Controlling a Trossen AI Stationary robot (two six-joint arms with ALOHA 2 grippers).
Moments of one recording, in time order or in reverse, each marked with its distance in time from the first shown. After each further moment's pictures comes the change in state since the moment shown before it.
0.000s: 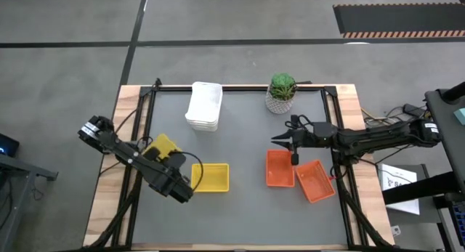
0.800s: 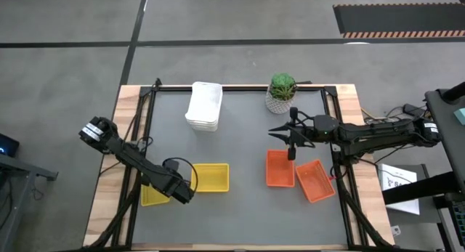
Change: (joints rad) left arm -0.004 0.018 -0.316 0.457 0.342 -0.445; right arm -0.001 0.007 0.201 -0.149 0.045 -0.352
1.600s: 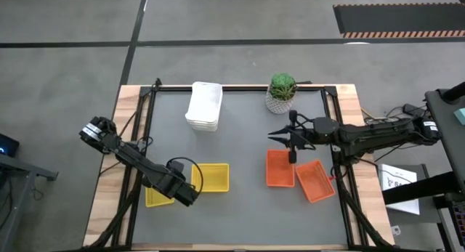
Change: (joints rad) left arm 0.006 0.000 0.224 -0.139 0.031 0.070; right arm 0.039 0.002 0.000 -0.006 0.002 0.018
